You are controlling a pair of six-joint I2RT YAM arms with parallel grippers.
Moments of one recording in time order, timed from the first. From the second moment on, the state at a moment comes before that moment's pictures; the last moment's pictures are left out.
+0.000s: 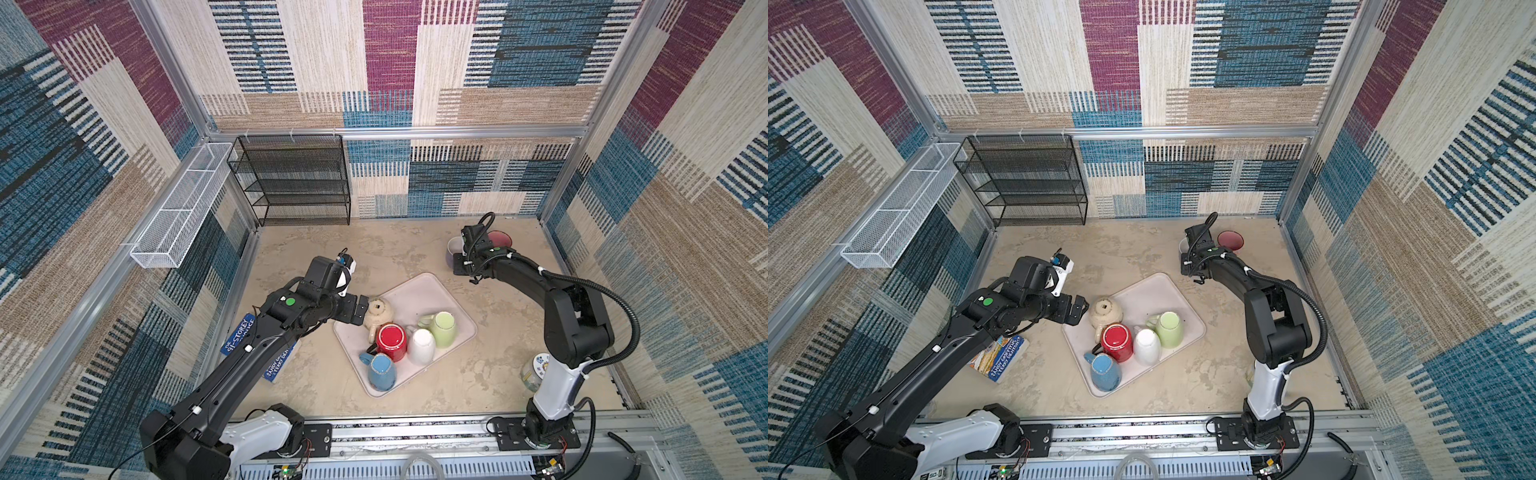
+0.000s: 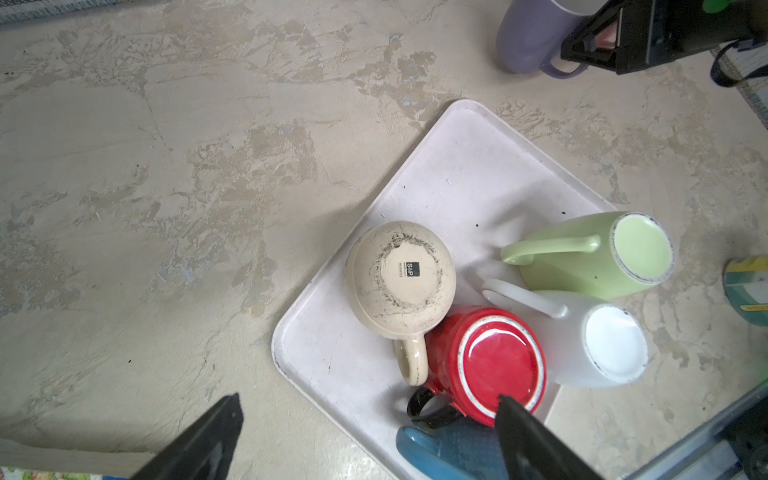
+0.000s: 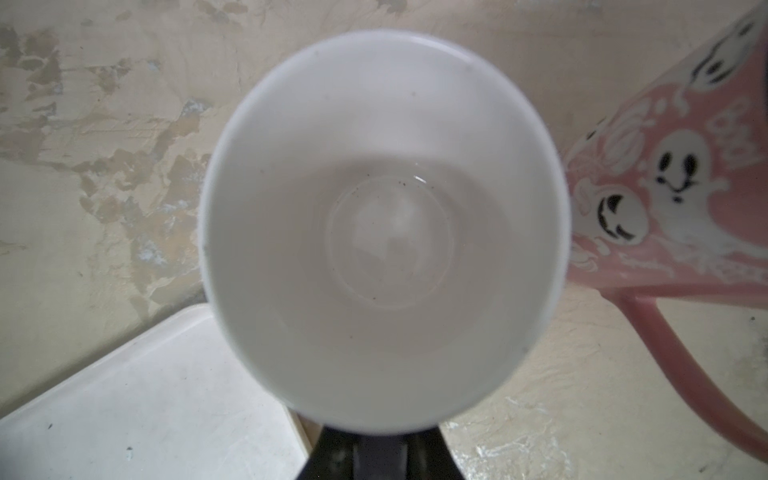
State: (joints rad) left arm -0.51 1.16 1.12 -0.86 0.00 -0.15; right arm 0.28 1.85 1.35 -0.47 0.12 0.26
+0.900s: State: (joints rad) left arm -0.50 1.19 1.12 -0.88 0.01 -0.13; right arm 0.22 1.93 1.39 -0.47 0.13 0.24
